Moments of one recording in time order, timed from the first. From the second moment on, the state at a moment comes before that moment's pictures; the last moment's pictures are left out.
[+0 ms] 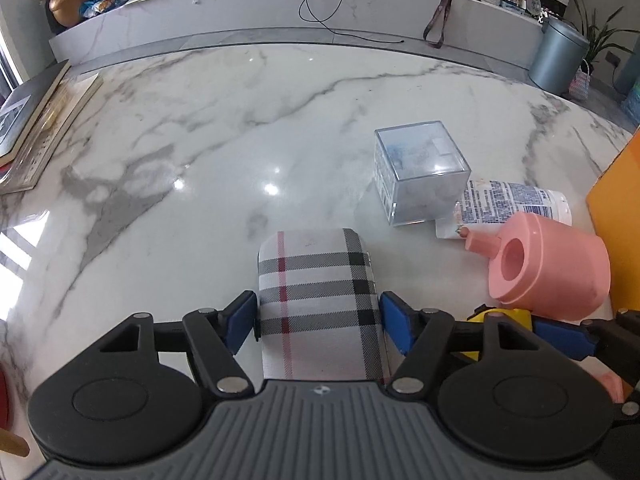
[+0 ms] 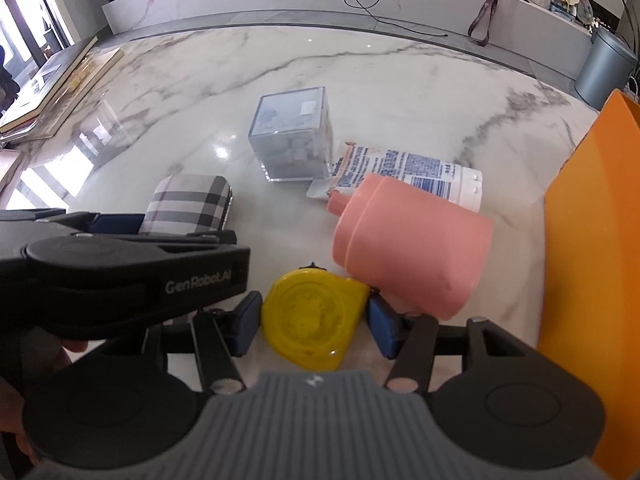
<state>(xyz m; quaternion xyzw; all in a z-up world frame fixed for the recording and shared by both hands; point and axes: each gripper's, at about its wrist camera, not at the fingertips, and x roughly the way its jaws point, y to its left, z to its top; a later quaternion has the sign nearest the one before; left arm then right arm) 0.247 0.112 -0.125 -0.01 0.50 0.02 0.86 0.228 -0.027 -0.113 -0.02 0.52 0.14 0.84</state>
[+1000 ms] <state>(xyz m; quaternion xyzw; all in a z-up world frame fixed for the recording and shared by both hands) 0.177 0.086 -0.016 -0.12 0.45 -0.08 0.88 0.148 -0.116 0.012 -0.04 0.41 0.13 0.90</state>
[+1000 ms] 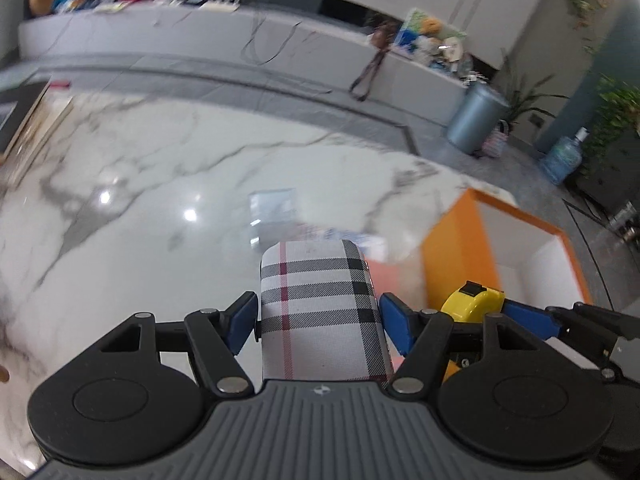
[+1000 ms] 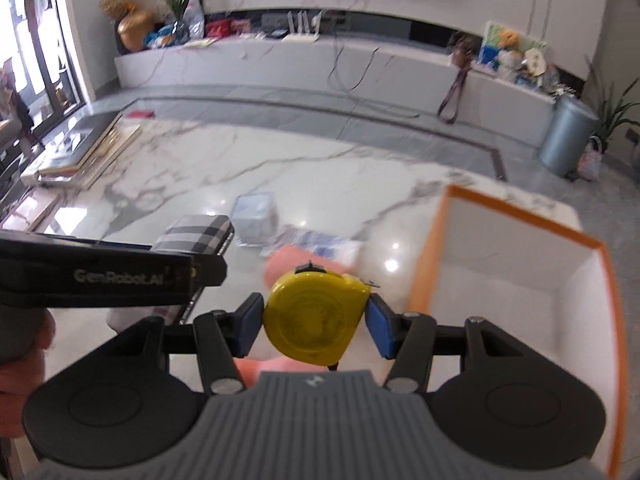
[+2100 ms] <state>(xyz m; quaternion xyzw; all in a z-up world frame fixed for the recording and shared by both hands) 0.174 -0.150 -0.031 0.08 0.48 -0.24 0.84 0.136 -0.289 -0.045 -0.07 0.47 0.05 0.88</state>
